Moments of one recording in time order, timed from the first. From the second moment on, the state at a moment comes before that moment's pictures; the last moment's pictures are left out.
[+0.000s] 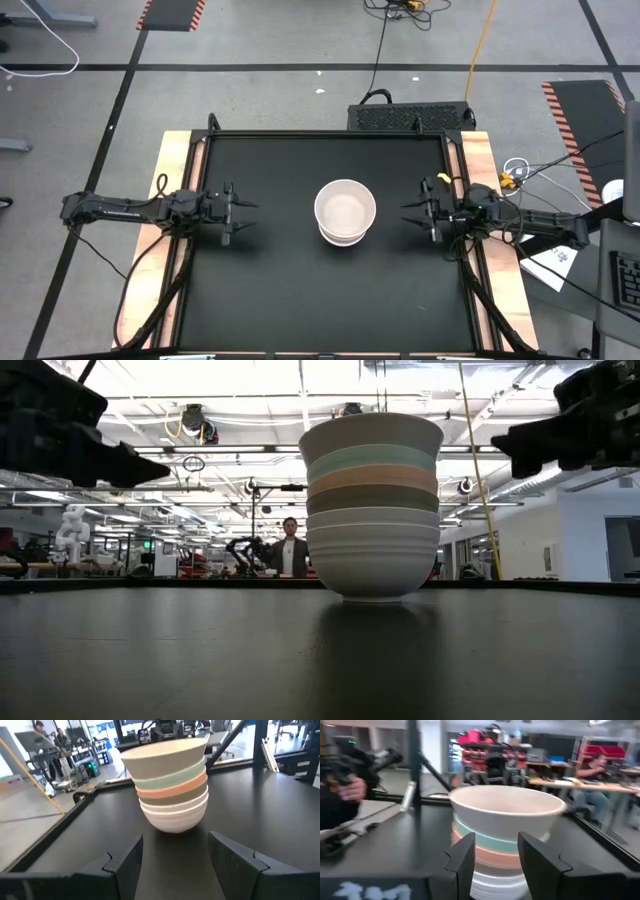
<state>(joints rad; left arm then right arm) -0.01 0.27 0.01 0.15 -0.03 0.18 -0.18 0.10 0.02 0.13 -0.28 -0.05</state>
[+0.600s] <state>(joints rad) -0.01 0.27 0.05 0.18 0.01 0.14 -0.10 0.00 0.02 0.11 -0.31 0.00</state>
